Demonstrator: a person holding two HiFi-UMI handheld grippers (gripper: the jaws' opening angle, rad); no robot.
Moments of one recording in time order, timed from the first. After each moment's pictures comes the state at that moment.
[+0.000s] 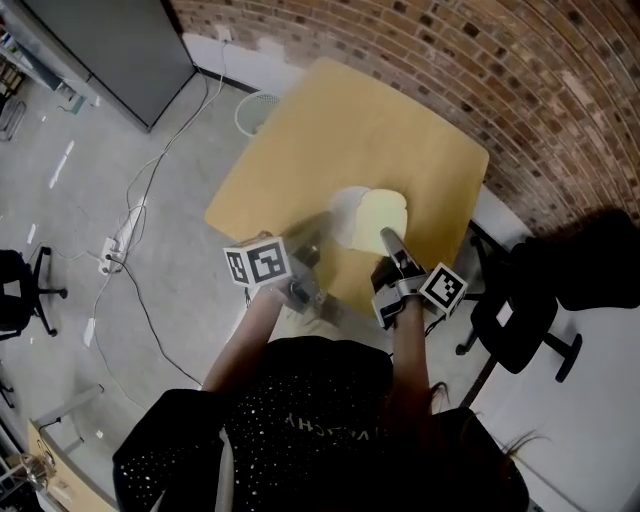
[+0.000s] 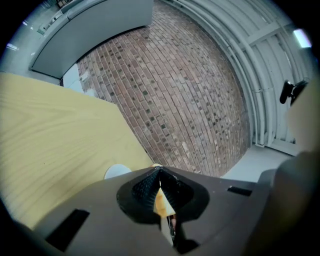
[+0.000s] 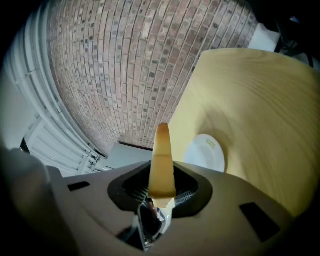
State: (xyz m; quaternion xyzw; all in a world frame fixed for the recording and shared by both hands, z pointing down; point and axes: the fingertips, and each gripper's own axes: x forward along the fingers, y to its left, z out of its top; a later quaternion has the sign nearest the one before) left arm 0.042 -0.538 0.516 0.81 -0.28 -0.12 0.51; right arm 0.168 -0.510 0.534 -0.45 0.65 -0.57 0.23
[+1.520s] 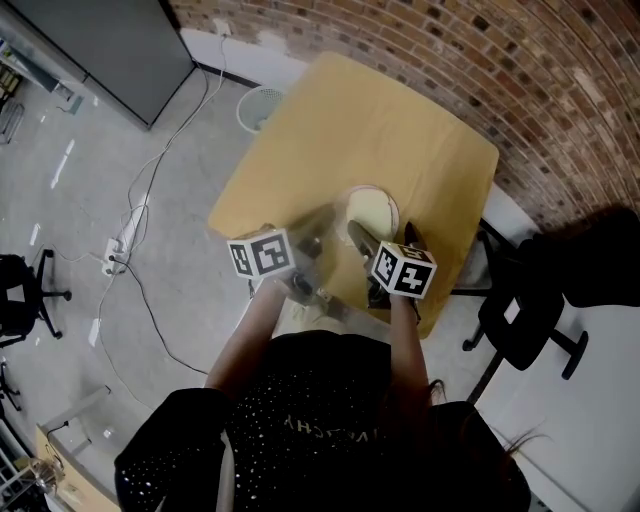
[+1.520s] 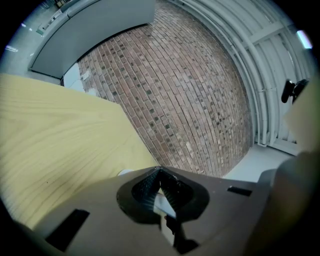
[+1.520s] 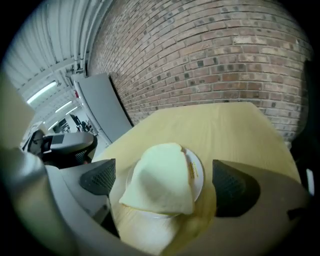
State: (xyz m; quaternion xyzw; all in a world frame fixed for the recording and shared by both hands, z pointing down) left arm 0.031 -0.566 0.541 0.81 -0.28 -0.11 0.51; right arm 0.142 -0.551 0.607 -0.59 0.71 -0.34 -0.17
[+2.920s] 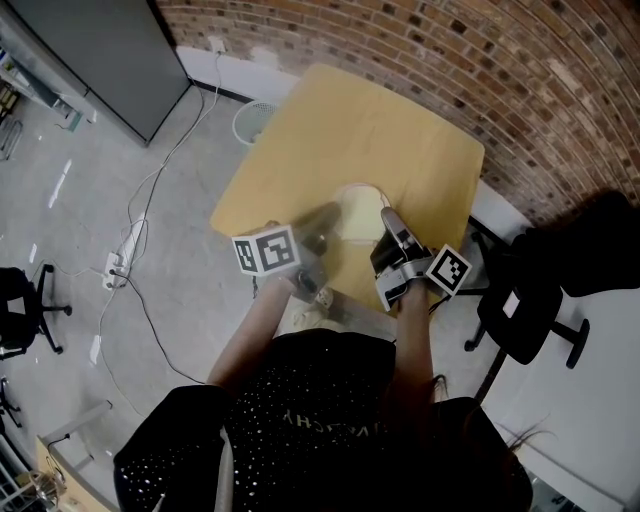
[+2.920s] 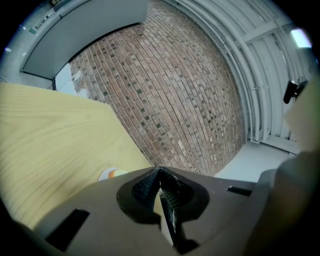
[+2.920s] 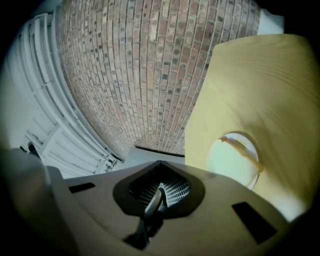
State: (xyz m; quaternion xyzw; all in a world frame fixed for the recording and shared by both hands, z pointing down) left arm 0.045 -0.544 0.506 0.82 -0.26 -0.11 0.49; right arm 0.146 -0.529 0.494 -0.39 0.67 -0.54 0.31
